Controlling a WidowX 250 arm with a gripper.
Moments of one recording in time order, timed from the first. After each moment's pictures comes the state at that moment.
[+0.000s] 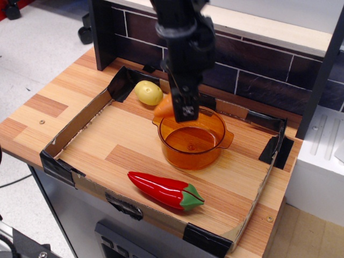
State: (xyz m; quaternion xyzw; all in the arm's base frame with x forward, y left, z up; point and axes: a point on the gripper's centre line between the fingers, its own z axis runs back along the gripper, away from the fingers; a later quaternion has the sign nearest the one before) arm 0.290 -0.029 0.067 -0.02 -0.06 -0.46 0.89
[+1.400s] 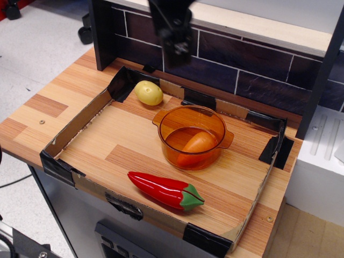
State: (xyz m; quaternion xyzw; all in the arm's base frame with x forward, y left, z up) arm 0.293 0.005 0.149 0.04 -0.12 -0.38 0.92
